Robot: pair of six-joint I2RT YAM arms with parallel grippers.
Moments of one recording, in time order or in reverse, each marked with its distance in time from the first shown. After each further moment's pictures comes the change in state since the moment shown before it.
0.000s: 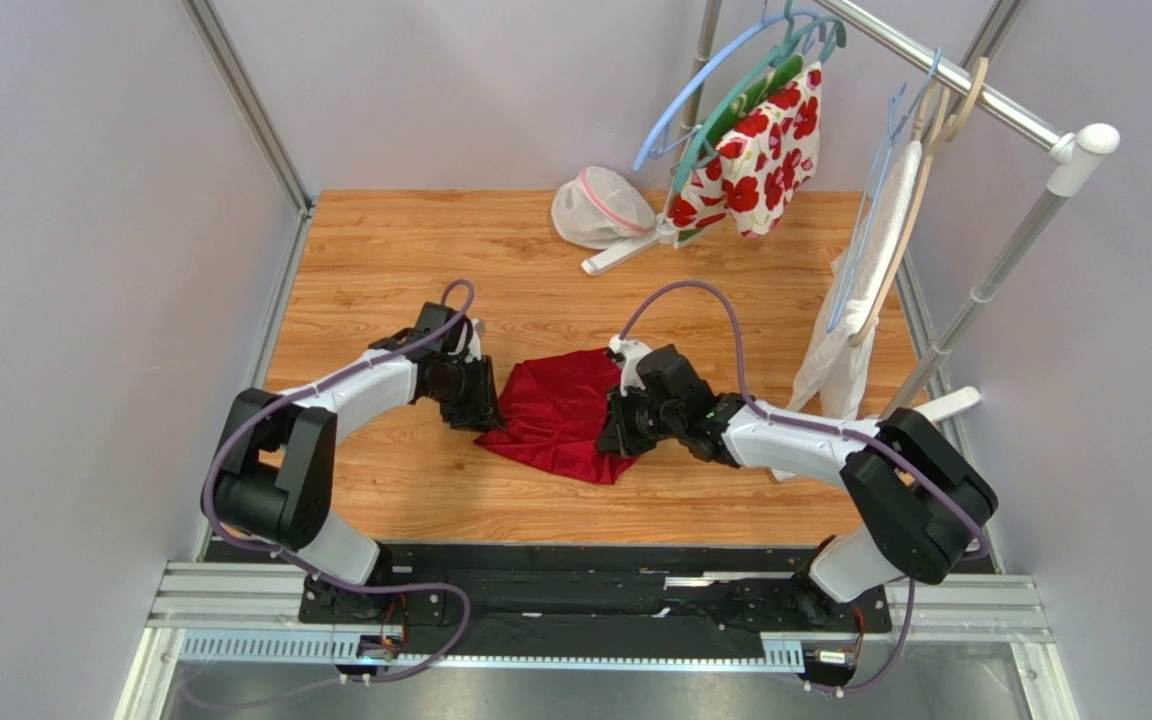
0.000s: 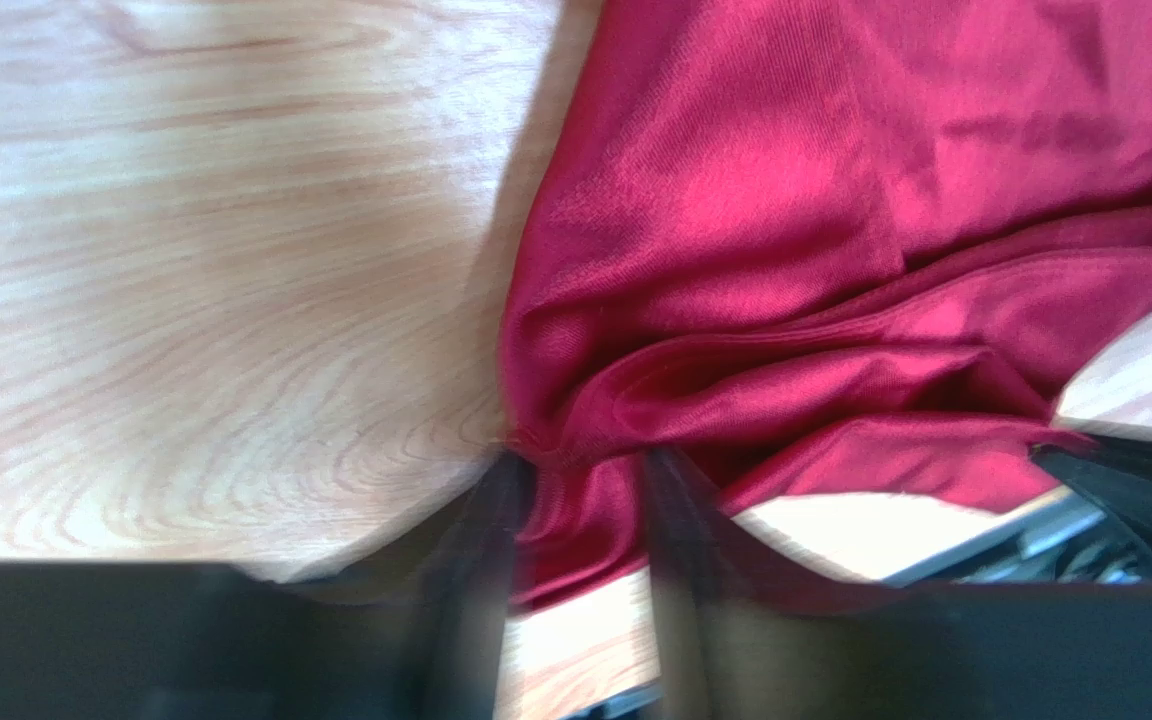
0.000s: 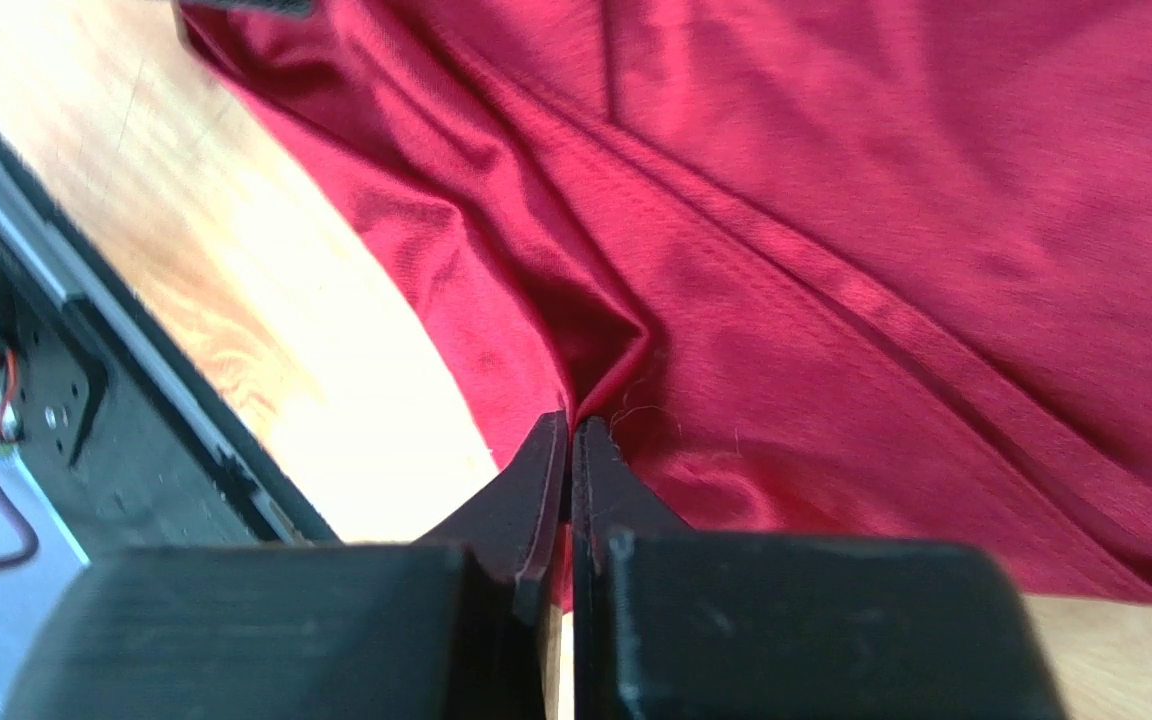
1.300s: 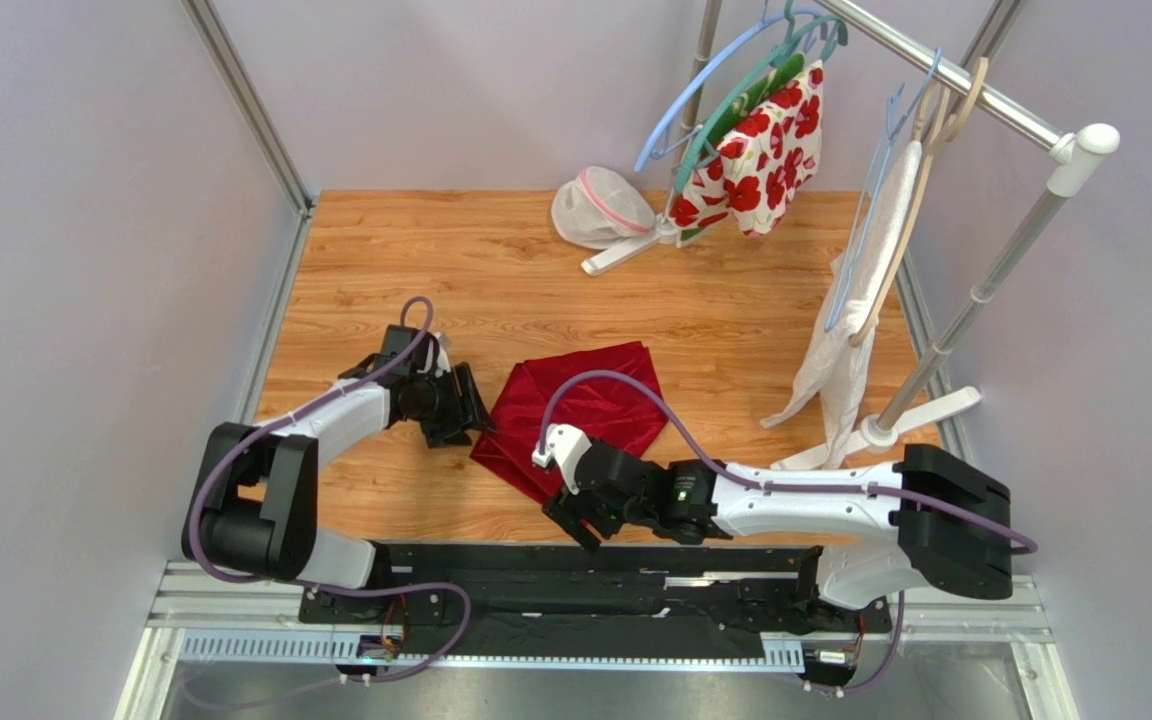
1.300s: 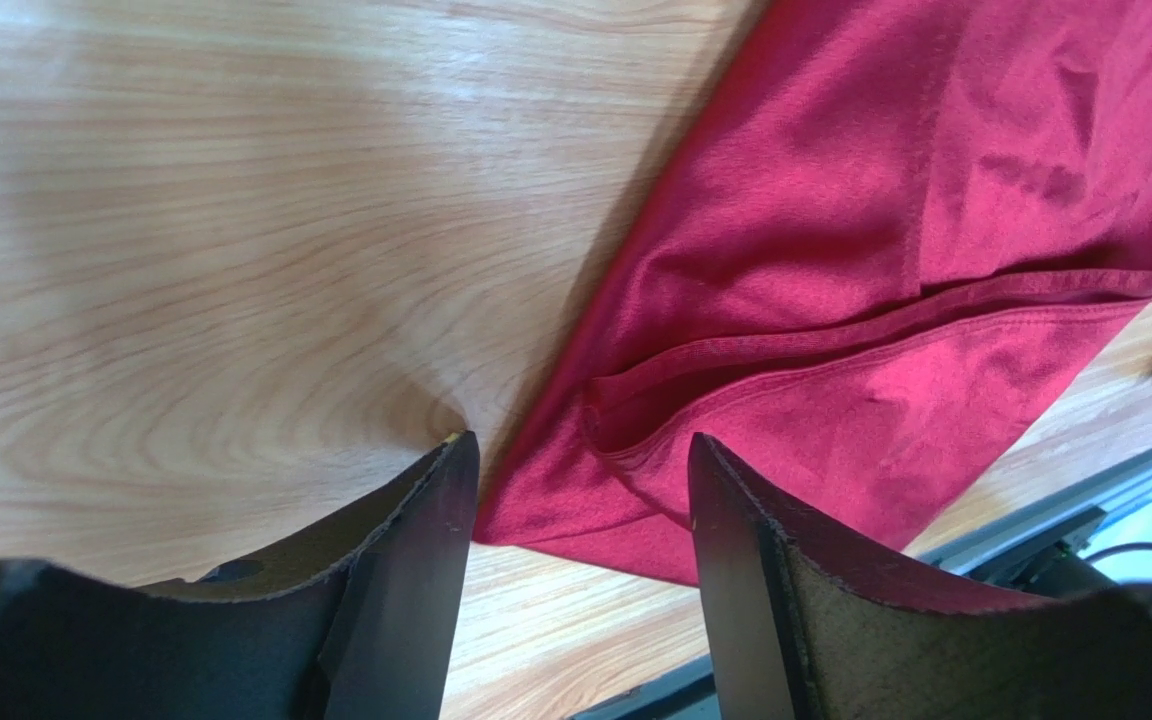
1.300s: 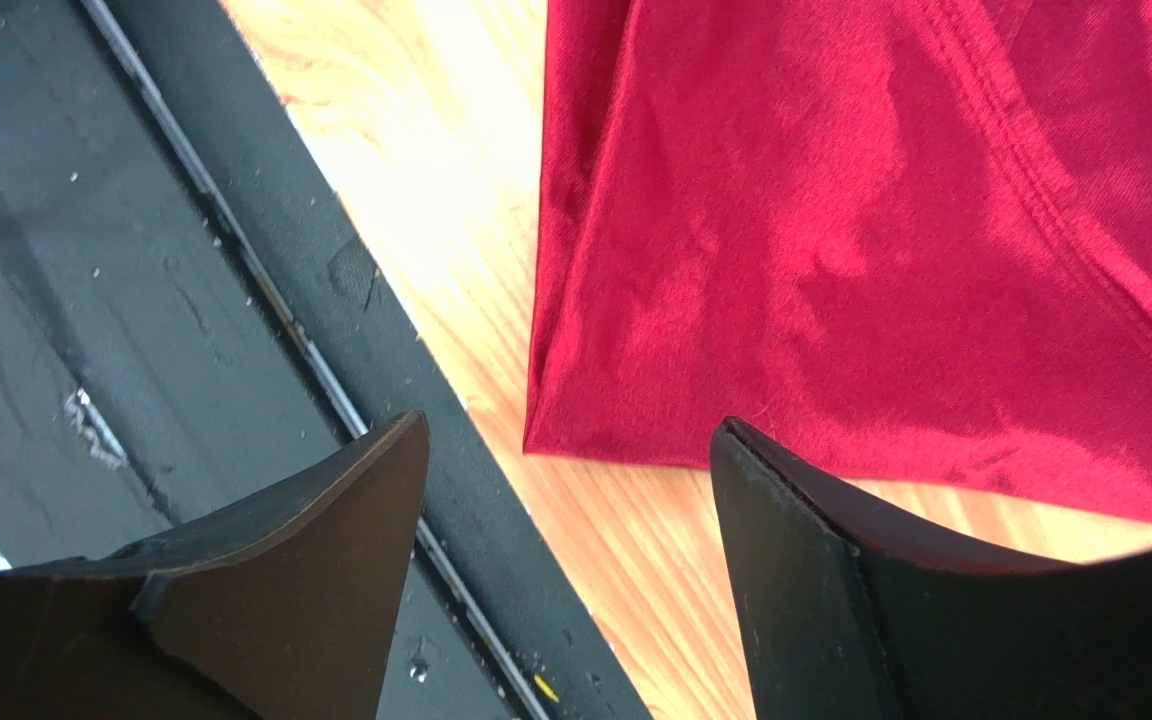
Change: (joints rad) left arm 0.119 -0.123 -0.179 0.116 0.054 -0.100; right arm 0.522 -0.120 0.034 -0.222 0.414 -0.252
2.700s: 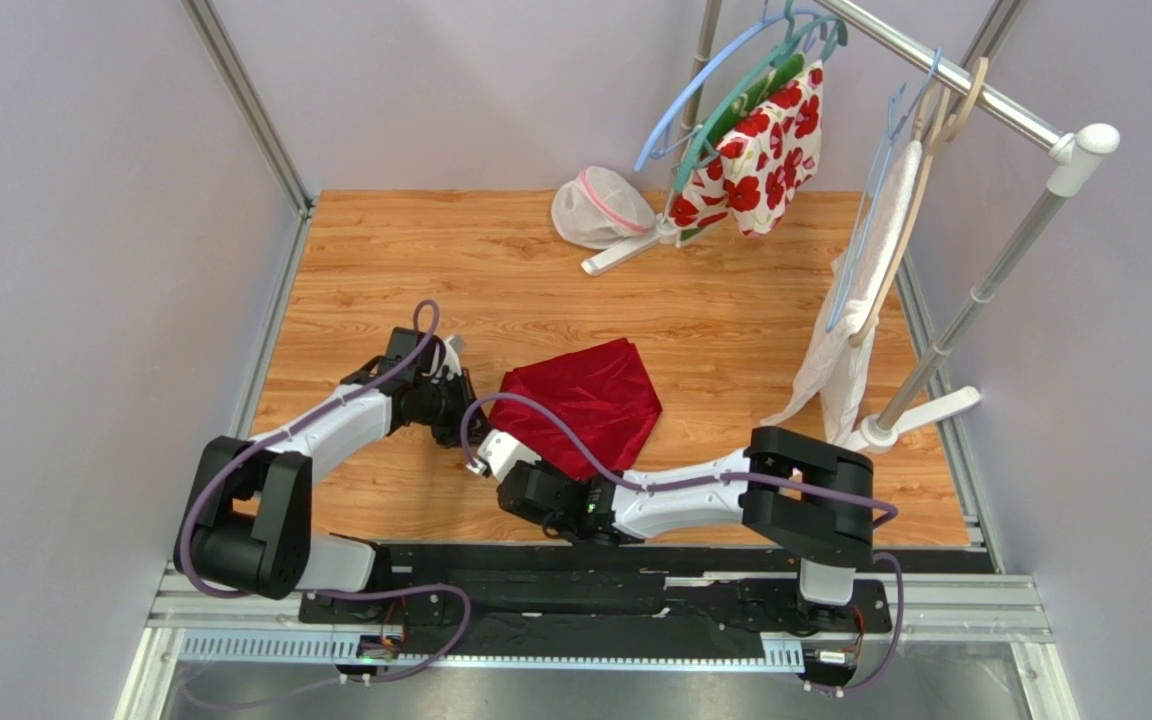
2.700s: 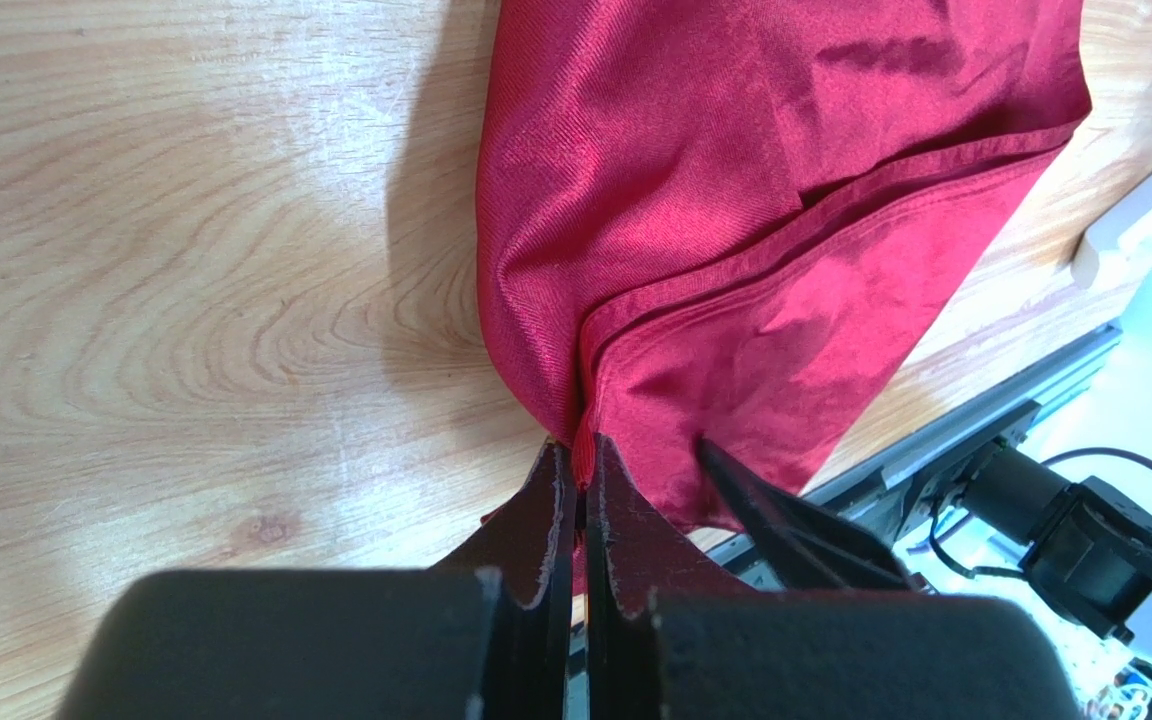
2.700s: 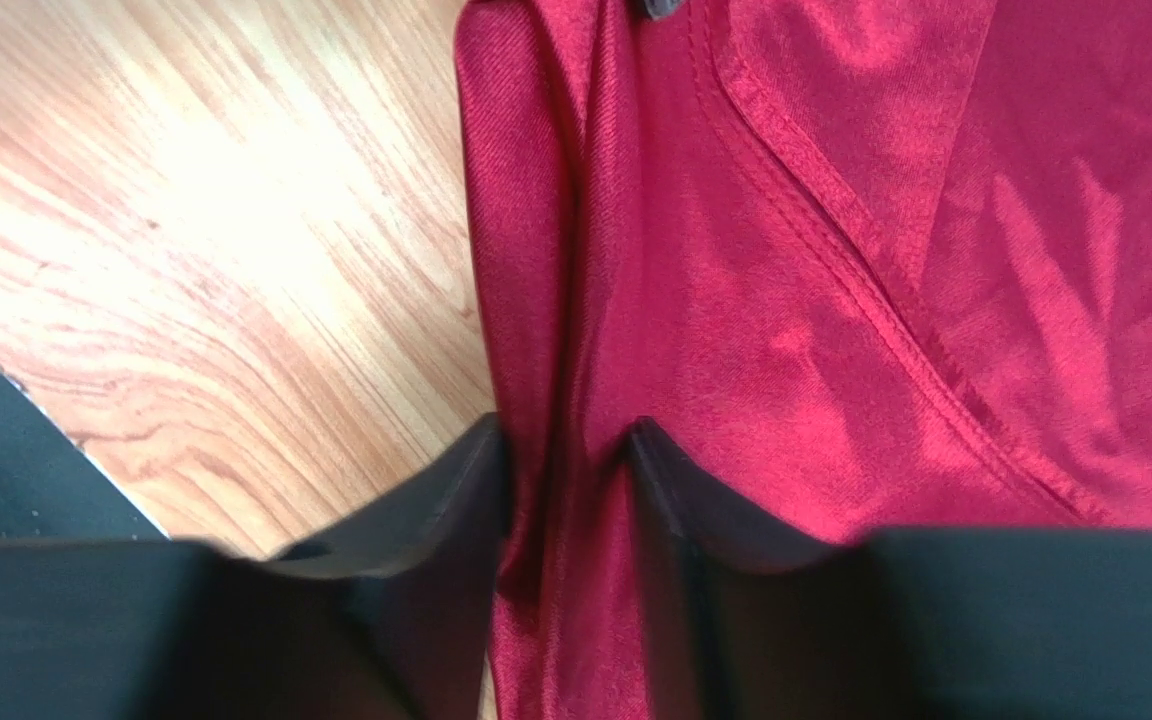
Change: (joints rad) left arm -0.050 -0.053 -0.007 -0.018 0.118 -0.021; right arm 0.071 0.436 0.235 0.148 0.348 -0.060
